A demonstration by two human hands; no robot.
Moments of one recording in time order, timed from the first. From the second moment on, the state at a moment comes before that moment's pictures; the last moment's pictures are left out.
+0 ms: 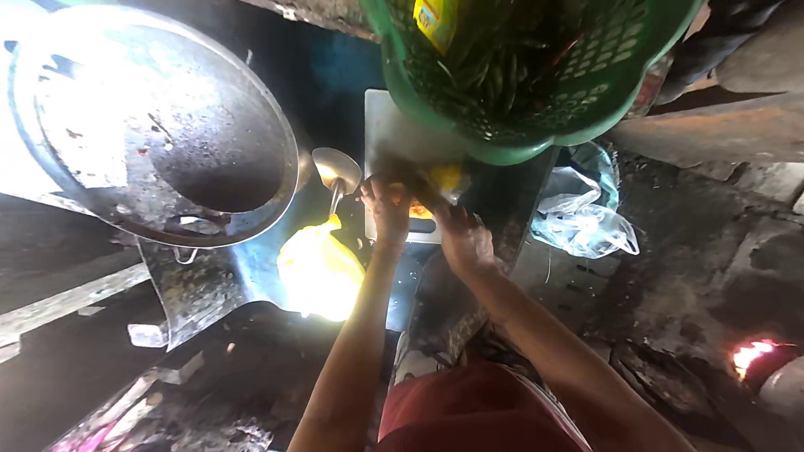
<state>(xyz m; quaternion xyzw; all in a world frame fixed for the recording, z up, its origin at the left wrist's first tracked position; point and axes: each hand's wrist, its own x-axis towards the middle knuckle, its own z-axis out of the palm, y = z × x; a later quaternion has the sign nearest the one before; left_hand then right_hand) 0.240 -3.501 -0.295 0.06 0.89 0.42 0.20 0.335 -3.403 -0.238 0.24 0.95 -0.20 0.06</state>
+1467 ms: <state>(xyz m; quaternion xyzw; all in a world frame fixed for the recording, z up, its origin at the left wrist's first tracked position) 0.245 -3.488 -0.247 0.11 0.93 0.34 0.12 0.356 -3.422 -0.203 0.21 0.97 -0.12 0.04</state>
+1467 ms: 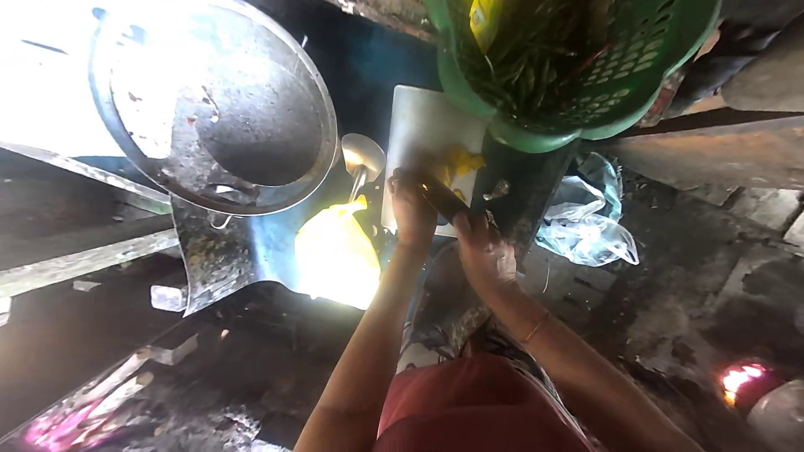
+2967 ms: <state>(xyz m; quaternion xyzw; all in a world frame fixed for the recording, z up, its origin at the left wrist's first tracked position) 0.242 -3.502 -0.253 0.12 0.92 0.32 0.20 0.329 -3.392 -0.234 0.21 0.95 -0.19 0.11</state>
